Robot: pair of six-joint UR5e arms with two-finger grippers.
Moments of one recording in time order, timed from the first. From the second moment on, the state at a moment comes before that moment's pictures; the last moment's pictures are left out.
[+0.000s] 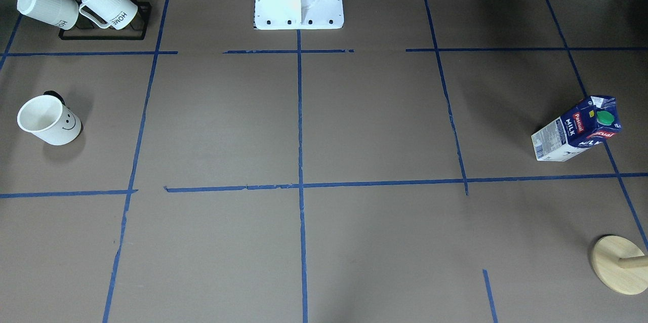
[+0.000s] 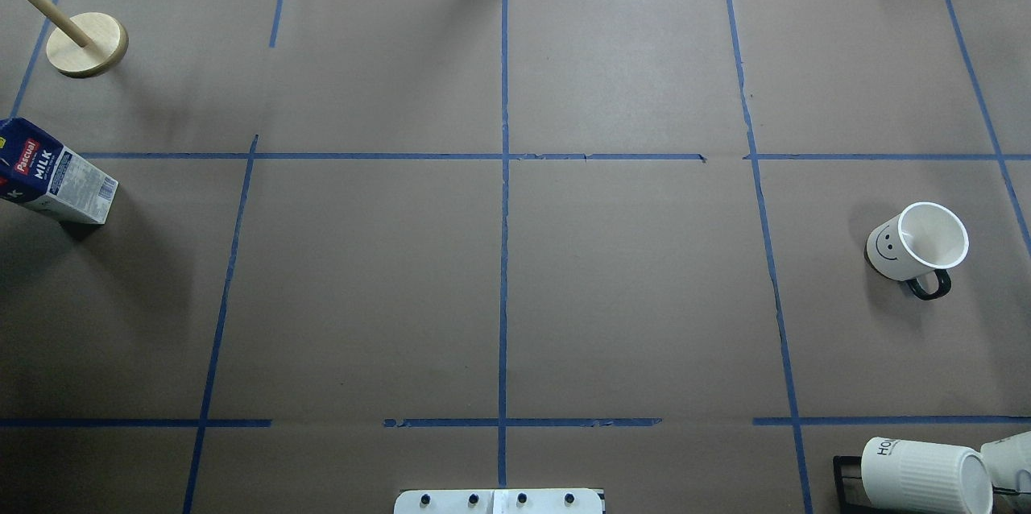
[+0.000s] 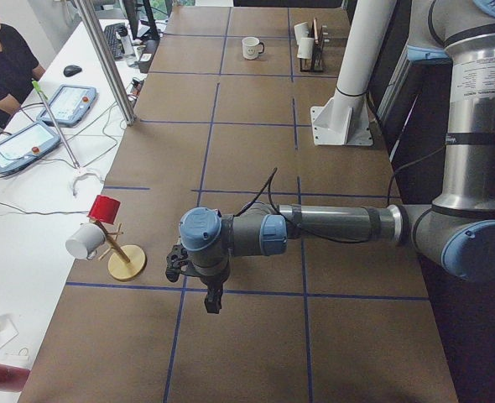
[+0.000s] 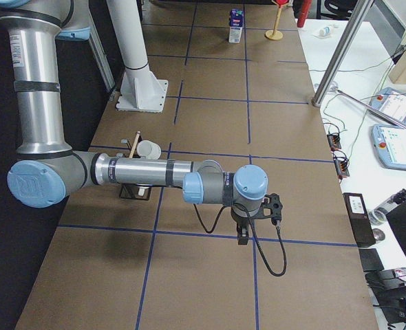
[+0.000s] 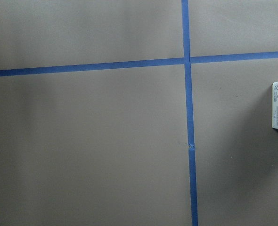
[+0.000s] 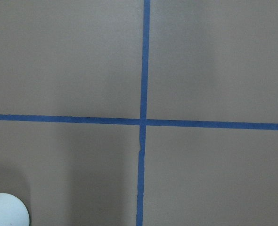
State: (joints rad) left arm -1.60 -1.54 -1.62 -1.48 -2.33 0.14; right arm 1.59 -1.52 1.54 -1.52 2.38 0.00
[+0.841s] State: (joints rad) left arm -1.60 -1.53 -1.64 -1.48 -2.33 0.13; right arm 1.45 -1.50 1.60 -1.37 2.40 0.28
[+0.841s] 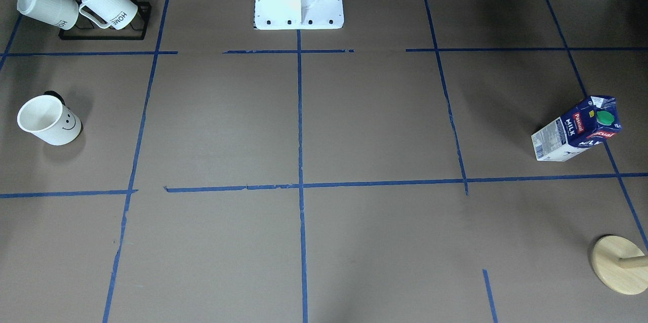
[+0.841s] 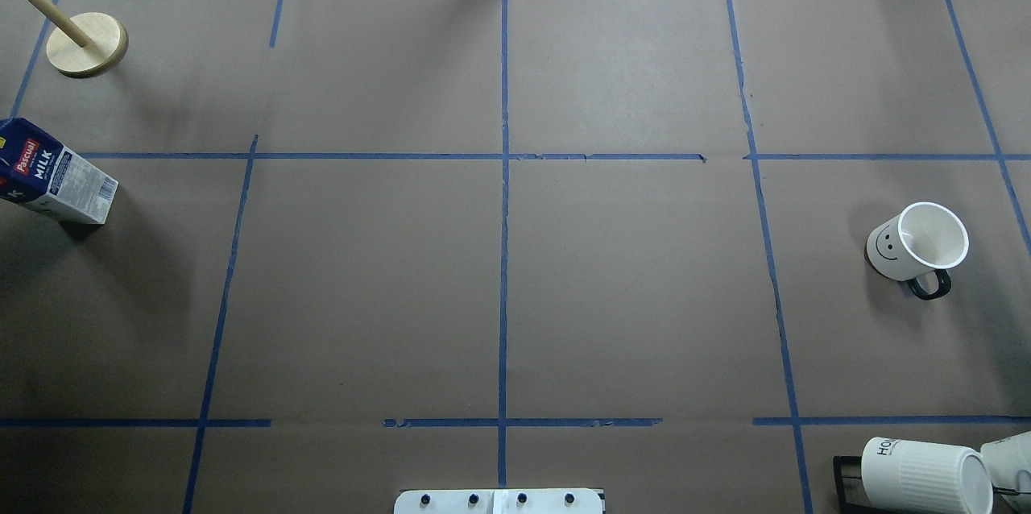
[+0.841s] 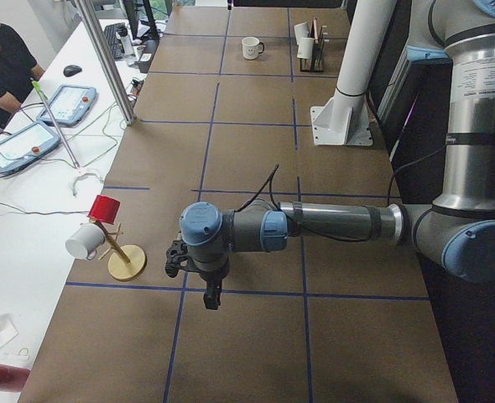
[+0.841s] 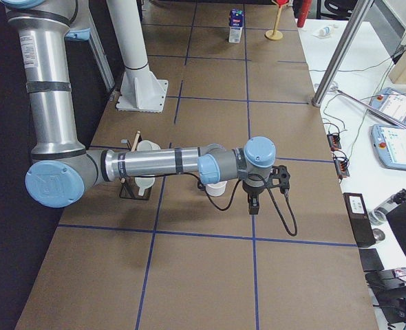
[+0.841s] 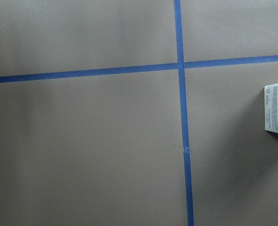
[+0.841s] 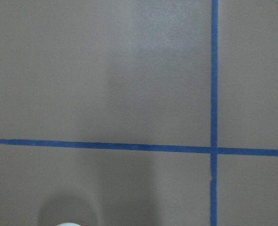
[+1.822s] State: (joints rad) left arm -1.60 -1.53 -1.66 -1.48 -2.33 0.13; right arm 1.19 -1.67 1.71 -1.04 2.37 0.65
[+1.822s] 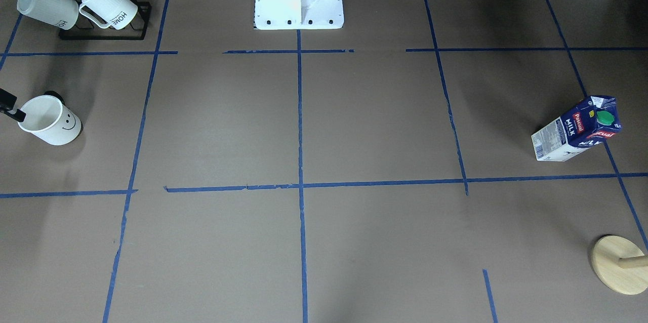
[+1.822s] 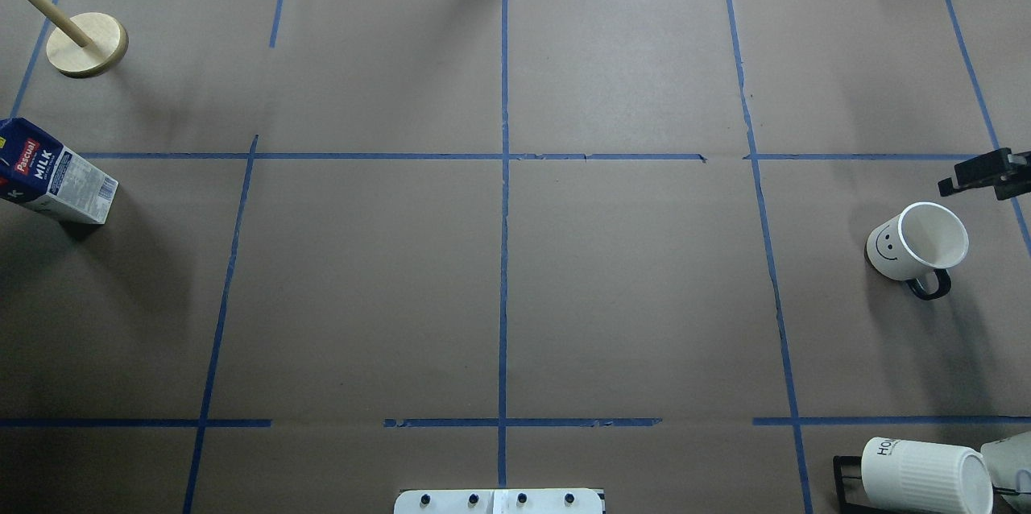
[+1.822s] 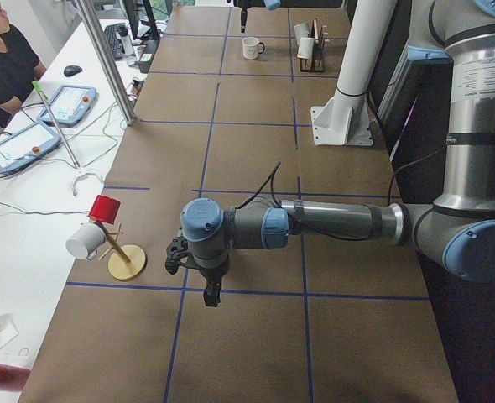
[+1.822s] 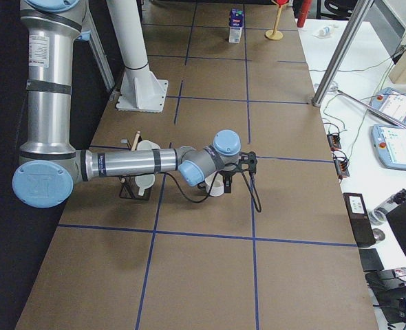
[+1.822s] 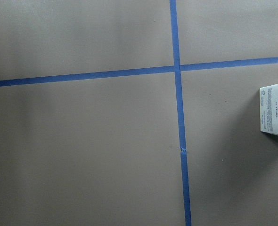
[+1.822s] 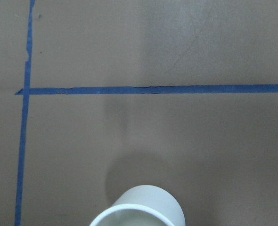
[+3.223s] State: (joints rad) left arm -1.60 -1.53 -1.66 -1.48 -2.33 0.13; right arm 1.10 -1.68 1.65 -1.03 2.30 0.66
